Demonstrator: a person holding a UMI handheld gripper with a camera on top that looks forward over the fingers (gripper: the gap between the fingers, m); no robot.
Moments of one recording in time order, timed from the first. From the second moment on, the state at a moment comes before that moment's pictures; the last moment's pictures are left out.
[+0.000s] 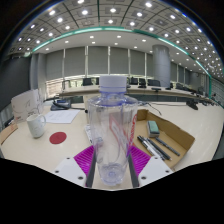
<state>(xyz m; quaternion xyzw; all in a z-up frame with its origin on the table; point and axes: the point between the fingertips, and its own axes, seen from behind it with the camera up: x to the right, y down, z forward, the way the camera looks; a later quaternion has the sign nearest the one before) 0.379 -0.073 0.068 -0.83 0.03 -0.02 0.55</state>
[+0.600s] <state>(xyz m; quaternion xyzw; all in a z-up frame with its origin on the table) 0.356 -0.039 0.138 -0.82 -0.03 -0.15 0.56</state>
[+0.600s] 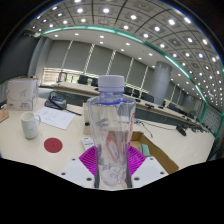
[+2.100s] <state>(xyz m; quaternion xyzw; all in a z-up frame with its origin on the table) 0.138 0.107 0.225 -0.66 -0.37 -0.43 0.49</state>
